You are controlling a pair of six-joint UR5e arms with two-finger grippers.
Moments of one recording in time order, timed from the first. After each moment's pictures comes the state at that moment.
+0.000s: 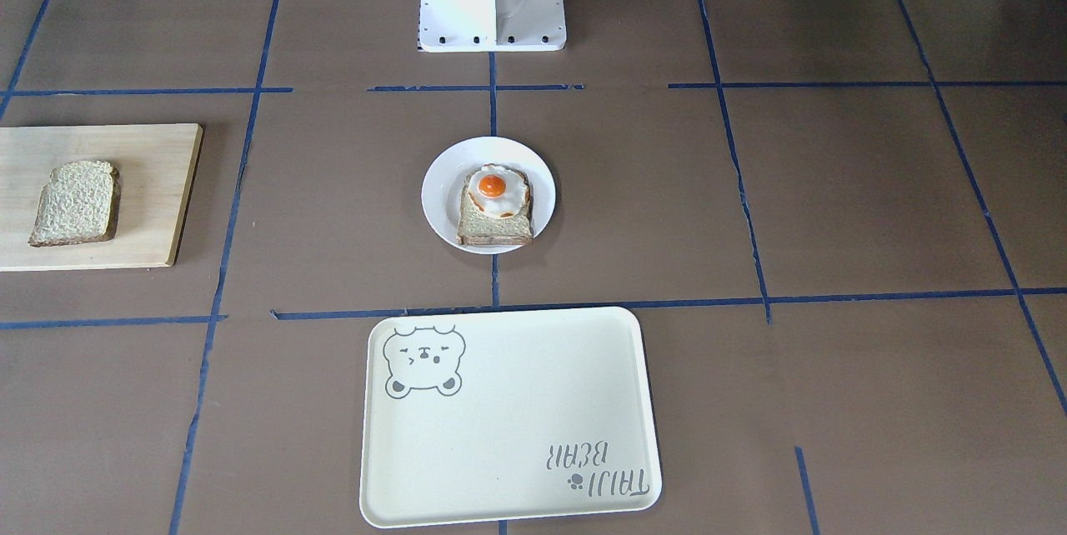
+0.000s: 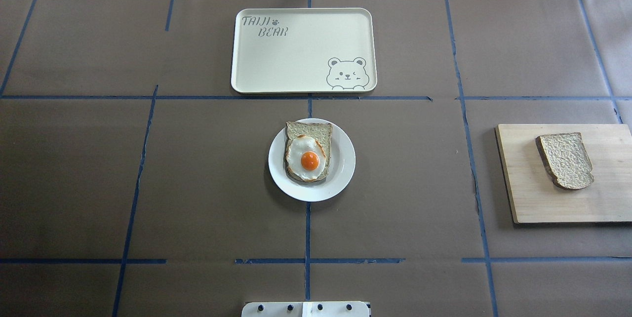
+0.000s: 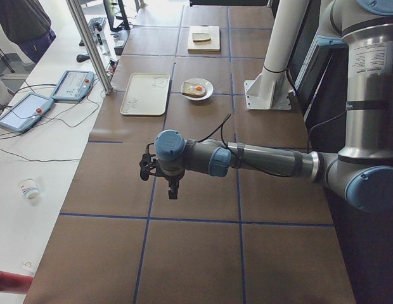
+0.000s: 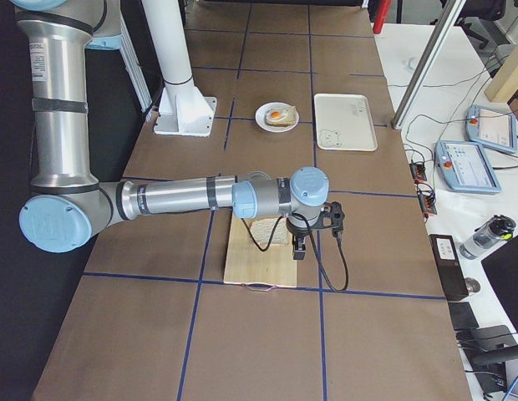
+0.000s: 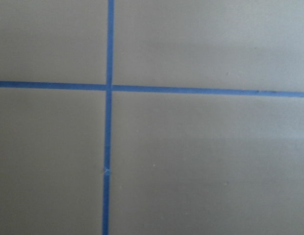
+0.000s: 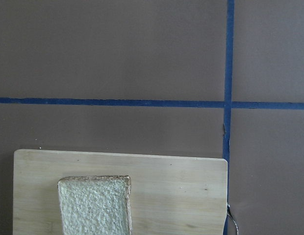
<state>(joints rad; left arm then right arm) -1.49 -1.49 -1.76 -1.69 -2.52 -0.26 1.45 -1.63 1.71 -1.43 2.44 0.26</state>
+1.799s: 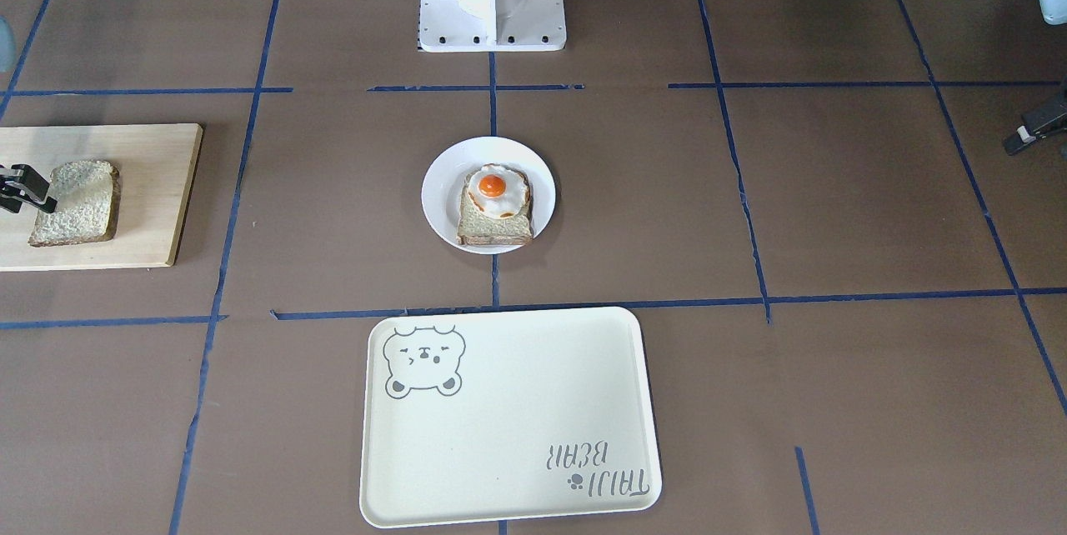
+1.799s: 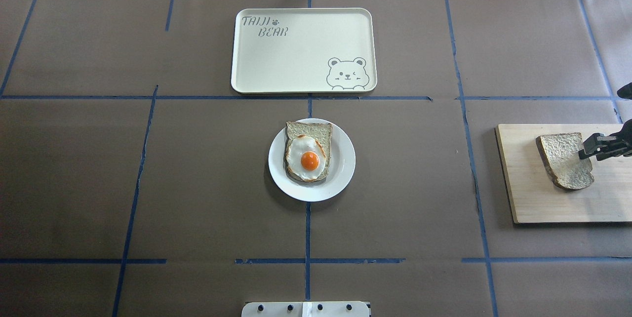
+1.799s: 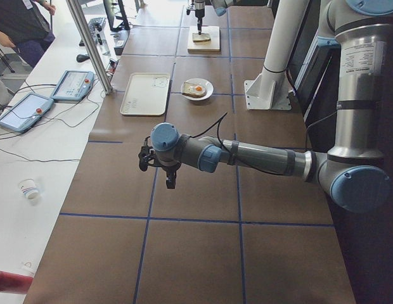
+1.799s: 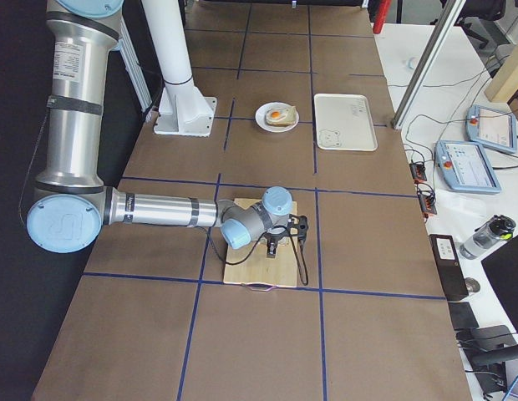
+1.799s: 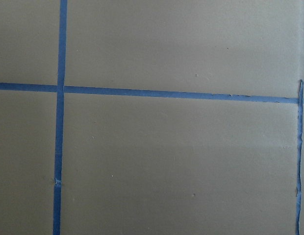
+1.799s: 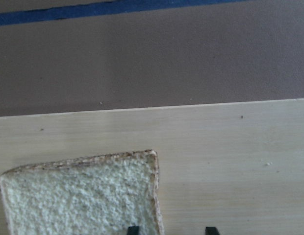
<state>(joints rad) -1.42 -1.53 -1.74 -1.74 -2.52 -0.34 1.09 -1.71 1.56 -0.95 2.30 0.73</state>
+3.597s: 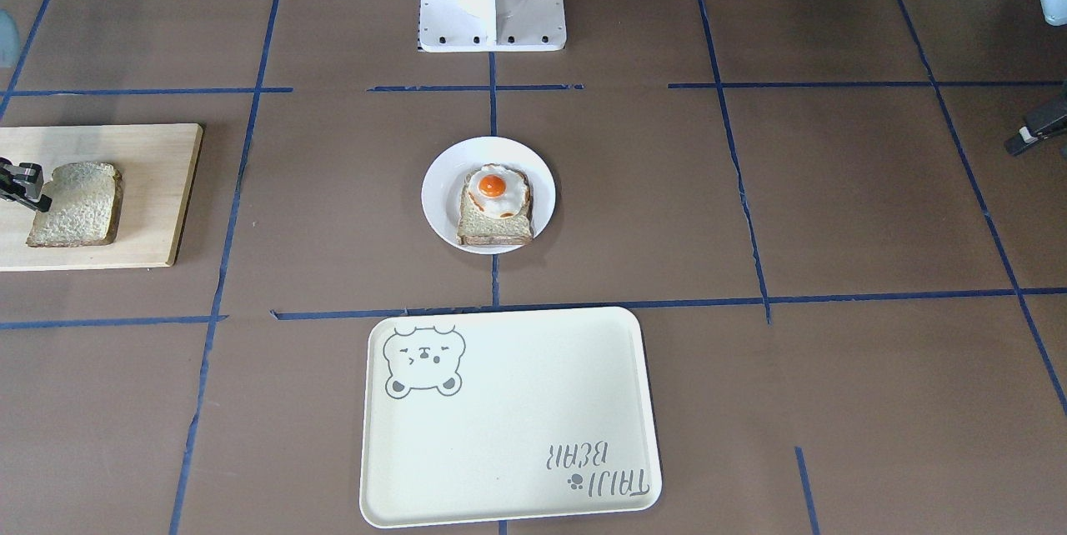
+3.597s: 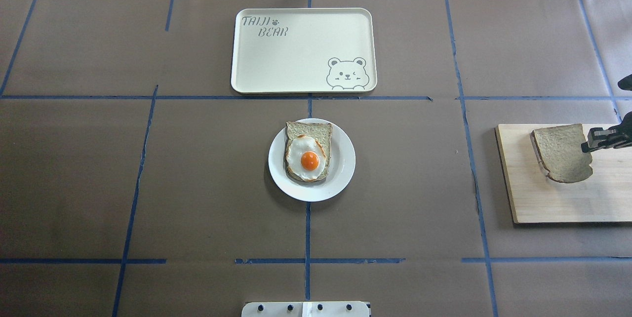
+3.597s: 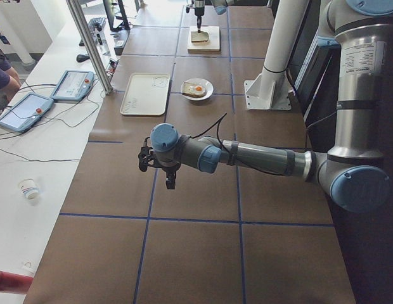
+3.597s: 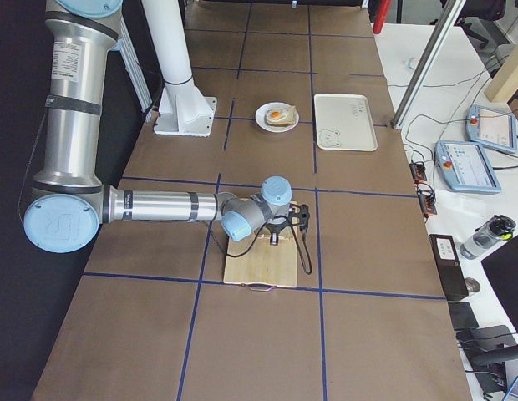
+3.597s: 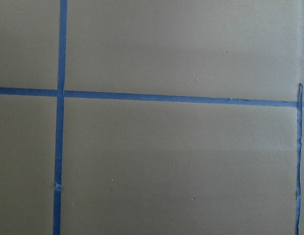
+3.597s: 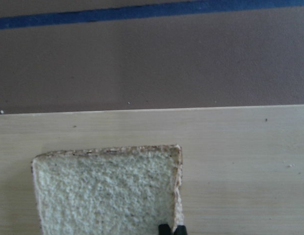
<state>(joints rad) -1.42 -1.53 -1.74 -1.74 -2.52 -0.34 1.12 -1.71 1.66 -0.95 2.31 0.72</state>
